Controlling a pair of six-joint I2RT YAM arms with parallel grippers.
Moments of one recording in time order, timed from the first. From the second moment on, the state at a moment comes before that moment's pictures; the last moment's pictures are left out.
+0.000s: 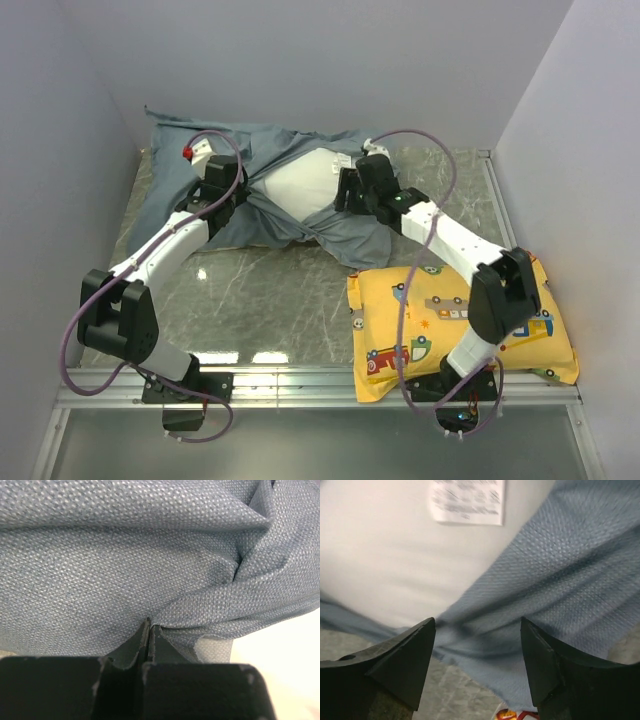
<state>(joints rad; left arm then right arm) -0.32 1.50 1.17 -0.22 -0.41 -0.75 0.53 1.62 1.34 -0.34 0.16 0.49</state>
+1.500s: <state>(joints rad) -0.16 1.36 1.04 -0.22 -0.21 -0.75 0.57 2.01 1.93 -0.37 0.13 0.55</state>
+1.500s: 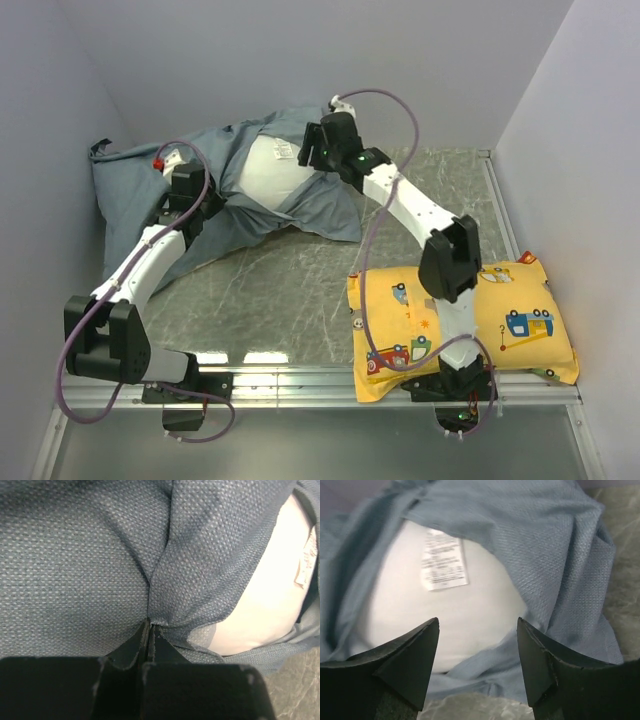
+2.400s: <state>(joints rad) -0.10 1.46 1.25 -0.39 -0.14 -0.57 0.41 2.00 1.37 -0.10 -0.14 0.64</state>
